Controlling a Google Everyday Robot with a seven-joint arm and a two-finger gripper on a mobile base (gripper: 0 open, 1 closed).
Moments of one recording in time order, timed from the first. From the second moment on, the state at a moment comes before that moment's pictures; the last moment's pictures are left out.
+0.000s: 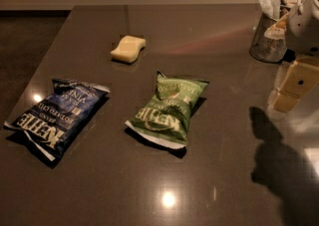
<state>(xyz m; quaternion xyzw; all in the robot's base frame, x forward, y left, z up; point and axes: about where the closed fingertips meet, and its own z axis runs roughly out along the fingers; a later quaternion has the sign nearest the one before) 0.438 -0.217 0.976 -0.60 0.78 -0.03 0.16</state>
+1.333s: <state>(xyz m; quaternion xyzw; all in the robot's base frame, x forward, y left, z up) 0.470 -0.165 0.950 -0.68 0.72 -0.01 0.14</state>
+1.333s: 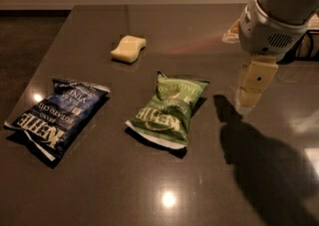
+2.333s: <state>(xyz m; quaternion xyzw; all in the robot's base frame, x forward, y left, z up) 0.508 -0.100 0.883 -0.74 0.67 0.04 0.06</state>
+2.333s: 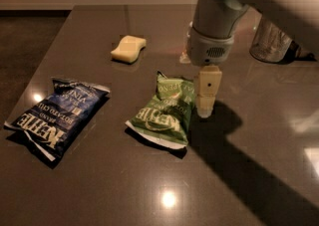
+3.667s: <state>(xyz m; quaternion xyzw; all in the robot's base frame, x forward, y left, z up) 0.507 -0.063 0.869 -0.74 0.67 0.06 0.01</state>
